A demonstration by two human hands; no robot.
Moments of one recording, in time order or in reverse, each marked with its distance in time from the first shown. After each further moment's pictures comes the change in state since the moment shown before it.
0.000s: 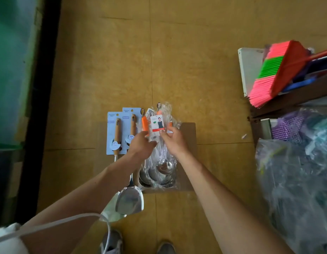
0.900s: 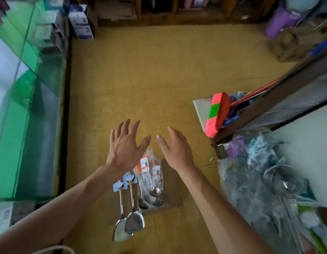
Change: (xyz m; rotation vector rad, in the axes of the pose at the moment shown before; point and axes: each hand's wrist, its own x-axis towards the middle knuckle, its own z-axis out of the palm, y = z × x) left_hand -0.240 0.208 -0.146 0.615 0.410 0.701; right_hand -0.212 -0.195 -0.176 -0.295 0.396 -0.351
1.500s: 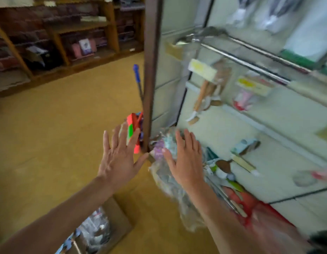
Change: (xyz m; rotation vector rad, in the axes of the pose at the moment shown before) left_hand -0.091 0.343 -0.016 0.304 0.070 0.780; right_hand -0.212 0.165 -0.294 -0.346 0.598 0.275
